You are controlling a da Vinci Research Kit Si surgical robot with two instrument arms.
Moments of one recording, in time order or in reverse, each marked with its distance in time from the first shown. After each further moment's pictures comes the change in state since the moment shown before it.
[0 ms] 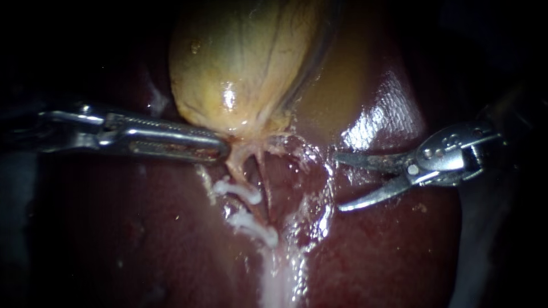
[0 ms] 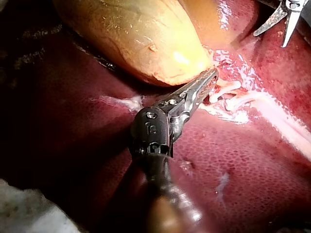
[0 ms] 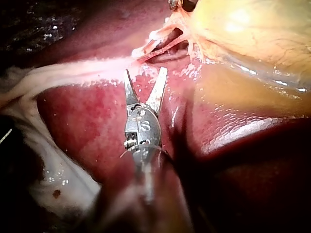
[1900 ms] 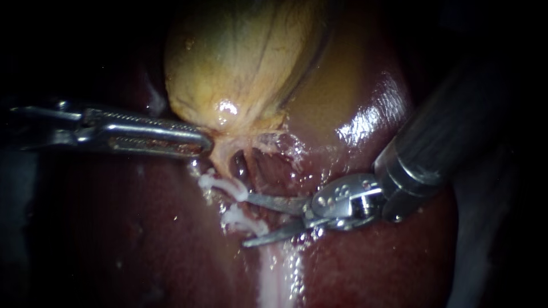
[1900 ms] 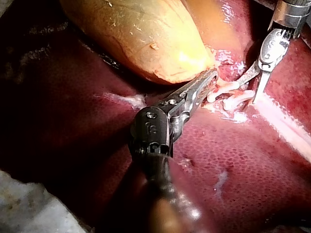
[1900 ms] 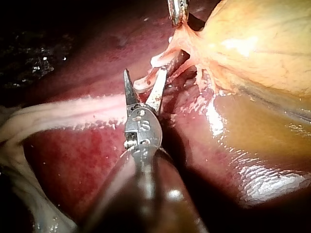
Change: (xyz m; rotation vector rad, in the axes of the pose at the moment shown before) right arm -0.005 -0.003 0.015 0.089 -0.045 0.026; left arm 0.000 0.001 -0.001 0.005 0.013 -0.004
